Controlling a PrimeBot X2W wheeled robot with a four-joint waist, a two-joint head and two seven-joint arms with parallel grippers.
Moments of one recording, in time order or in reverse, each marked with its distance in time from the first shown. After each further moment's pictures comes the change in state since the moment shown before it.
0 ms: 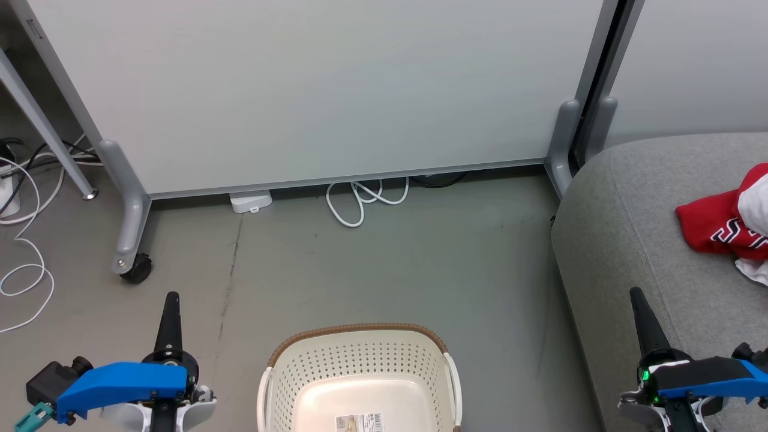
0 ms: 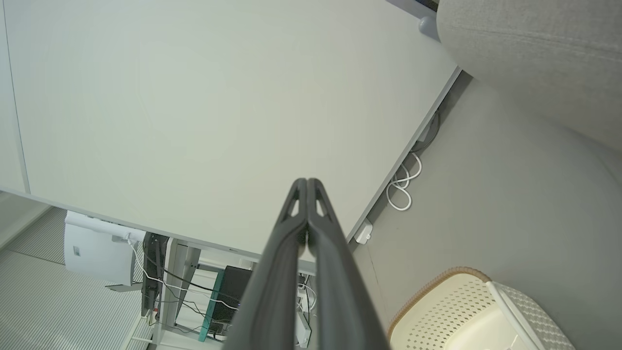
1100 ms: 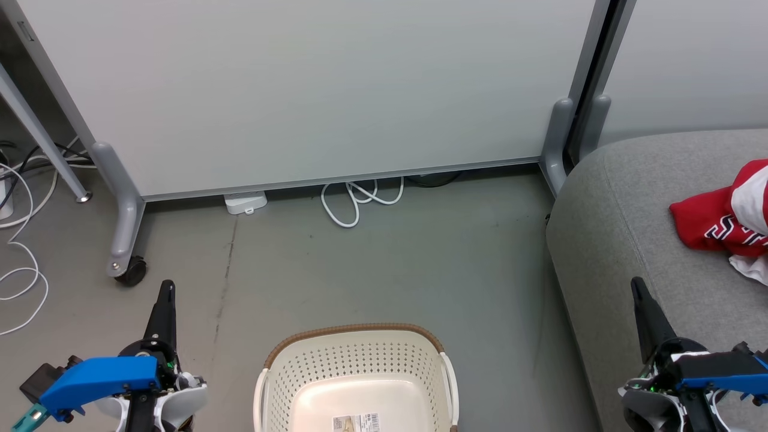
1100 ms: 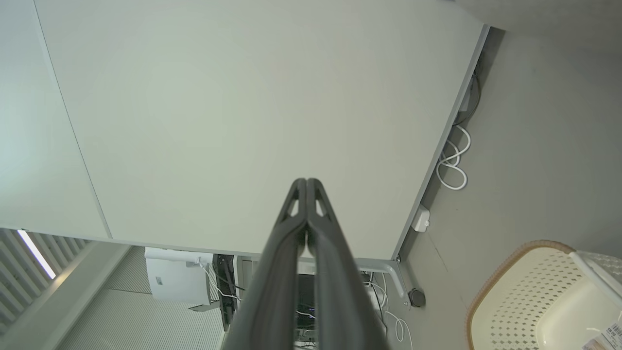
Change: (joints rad) left arm -0.018 0.000 0.031 -0.022 -0.282 -0.004 0.068; right arm -0.017 0.000 -0.014 -0.009 0.277 0.000 0.070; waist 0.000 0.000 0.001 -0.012
